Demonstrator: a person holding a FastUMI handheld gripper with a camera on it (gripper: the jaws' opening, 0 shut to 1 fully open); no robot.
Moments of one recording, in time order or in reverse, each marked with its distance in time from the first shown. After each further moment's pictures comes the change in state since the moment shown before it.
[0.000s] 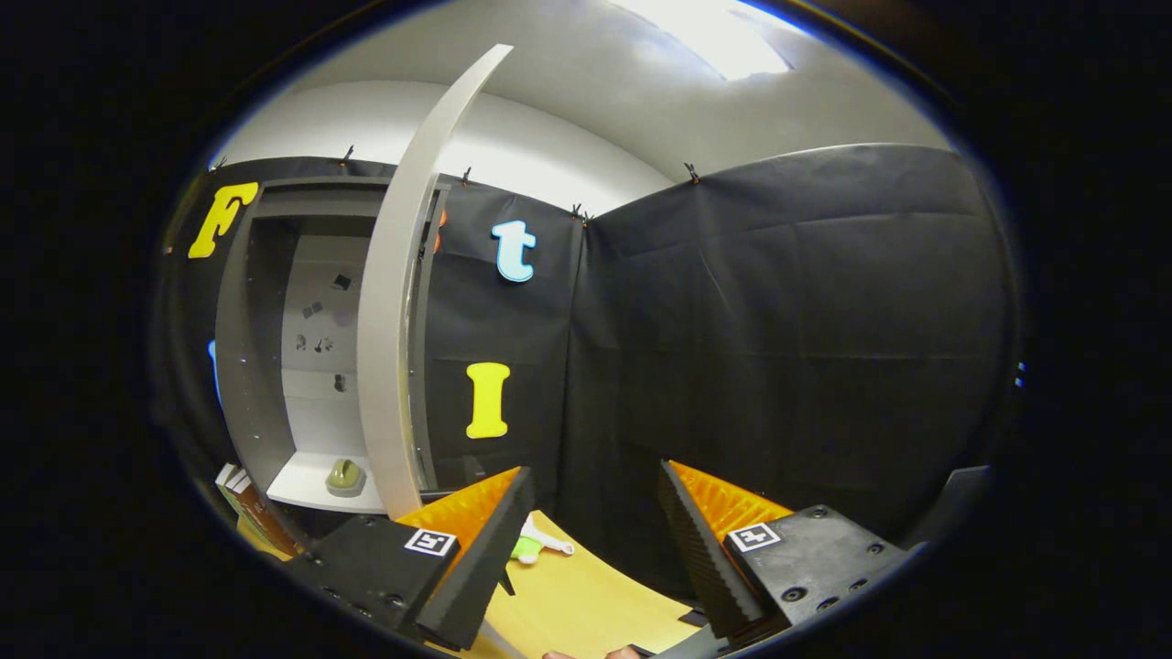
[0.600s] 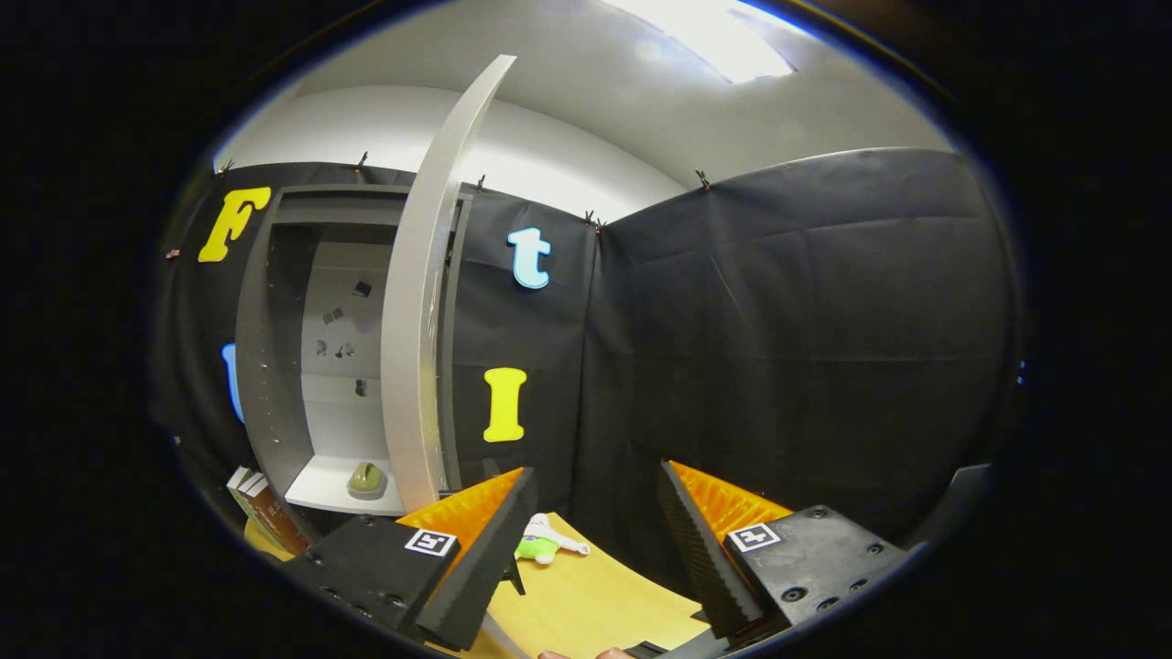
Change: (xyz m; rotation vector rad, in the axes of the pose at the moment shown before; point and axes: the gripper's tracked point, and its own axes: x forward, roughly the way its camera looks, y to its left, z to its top) arm -0.016 0.008 0.009 0.005 0.001 0.053
